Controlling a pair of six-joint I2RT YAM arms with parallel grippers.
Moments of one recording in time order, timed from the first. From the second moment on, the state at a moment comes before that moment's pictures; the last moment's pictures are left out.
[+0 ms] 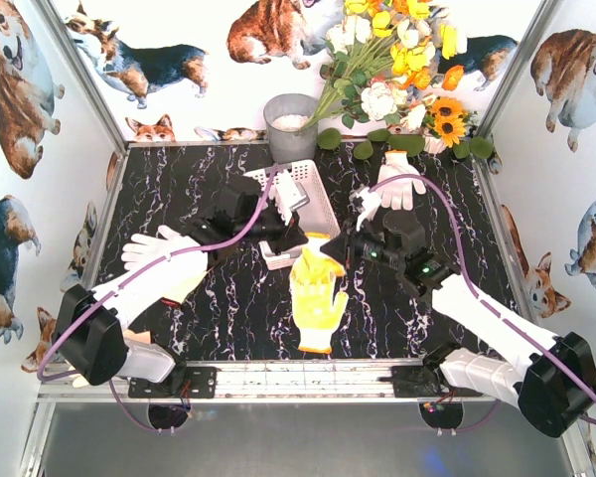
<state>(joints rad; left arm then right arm) -0.63 1.39 1.07 -0.17 0.54 0.09 0.57 1.05 0.71 0.05 -0.37 0.32</state>
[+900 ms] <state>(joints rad) -0.71 1.24 0.72 -0.10 0.67 -0.20 0.69 1.00 0.47 0.05 -0.47 0.69</state>
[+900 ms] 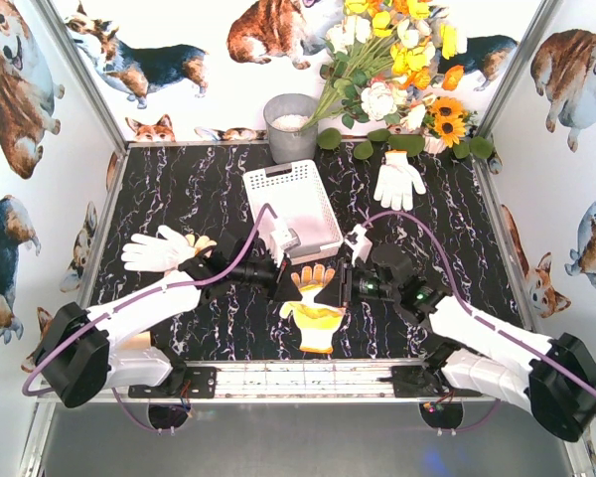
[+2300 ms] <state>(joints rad) -0.71 1.18 0.77 -0.09 0.38 -0.36 0.75 0.78 0.45 -0.24 -0.25 1.04</state>
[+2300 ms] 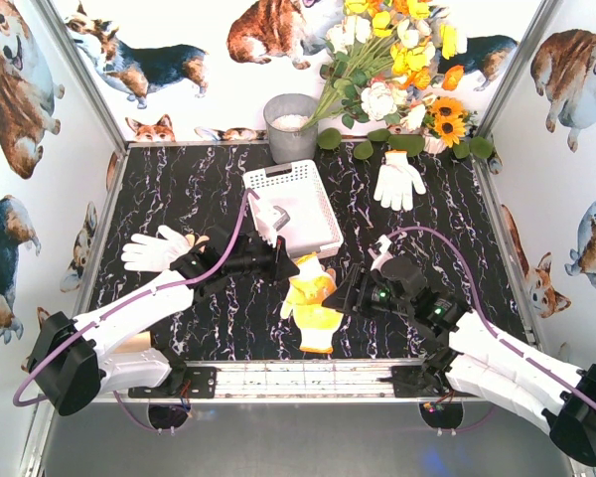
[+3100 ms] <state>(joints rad) -0.71 1.23 0.85 -0.15 0.57 -0.27 0.83 0.91 0.65 -0.26 -0.07 0.29</state>
